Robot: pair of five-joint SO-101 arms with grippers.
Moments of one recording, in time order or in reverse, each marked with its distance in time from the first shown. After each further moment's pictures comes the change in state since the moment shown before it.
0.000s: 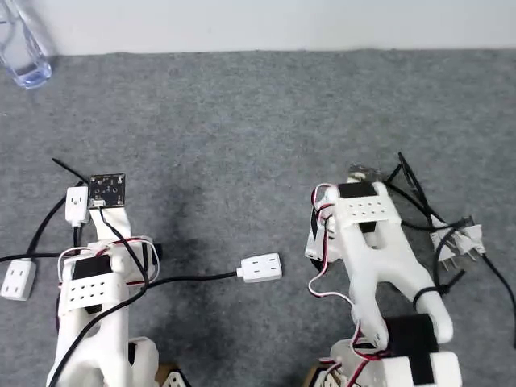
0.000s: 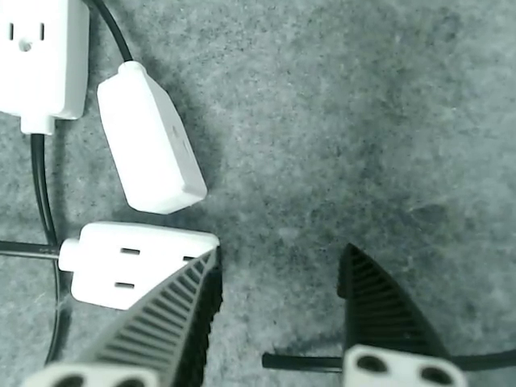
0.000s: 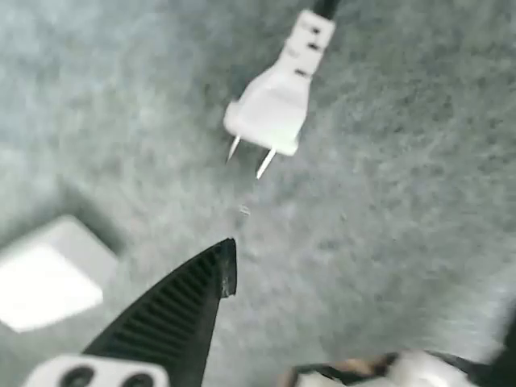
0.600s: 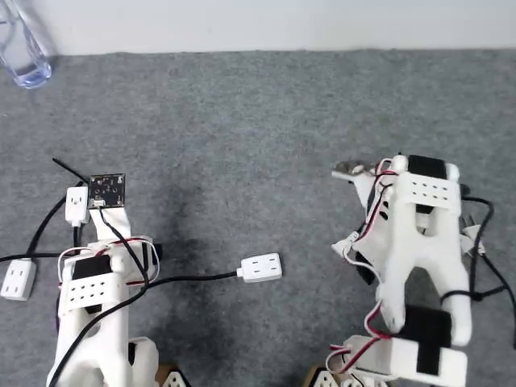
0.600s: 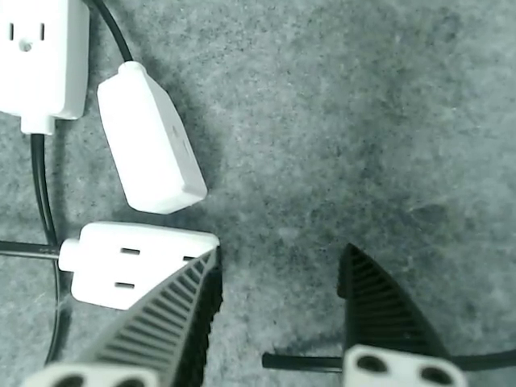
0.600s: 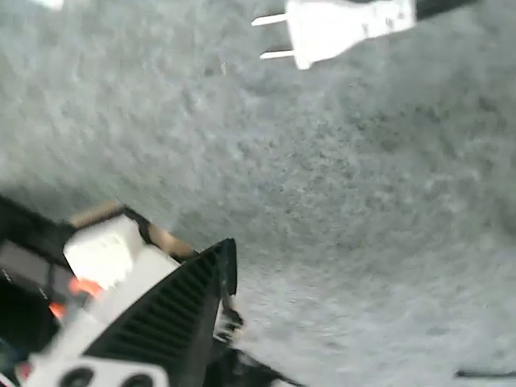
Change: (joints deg) left arm 0.0 0.0 0.0 0.0 0.0; right arm 18.5 3.4 -14.6 20.1 73.1
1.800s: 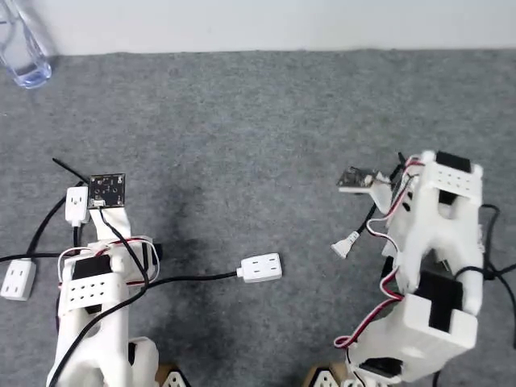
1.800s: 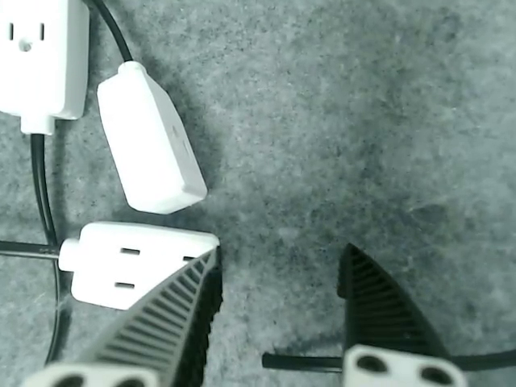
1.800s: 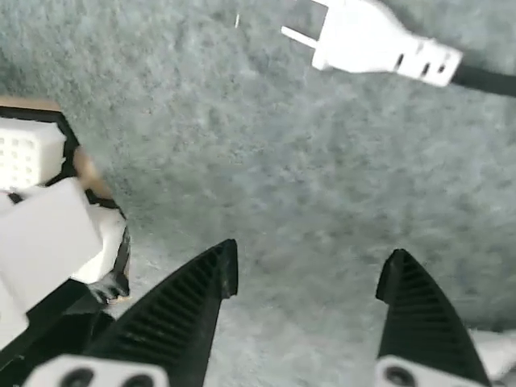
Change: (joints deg) left arm 0.0 0.0 0.0 0.0 0.0; right arm 7.3 13.0 -9.6 -2.2 31.5
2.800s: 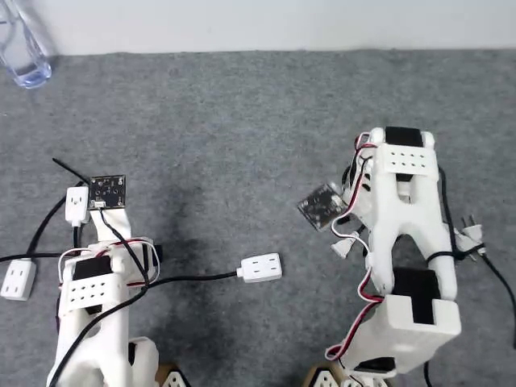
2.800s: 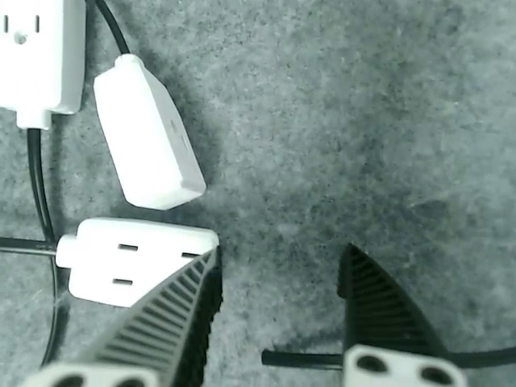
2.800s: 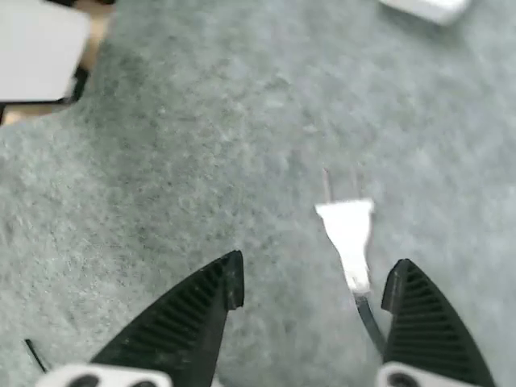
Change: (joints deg) left arm 0.0 0.0 0.5 0.0 0.0; right arm -13.5 1.0 -6.2 1.8 47.9
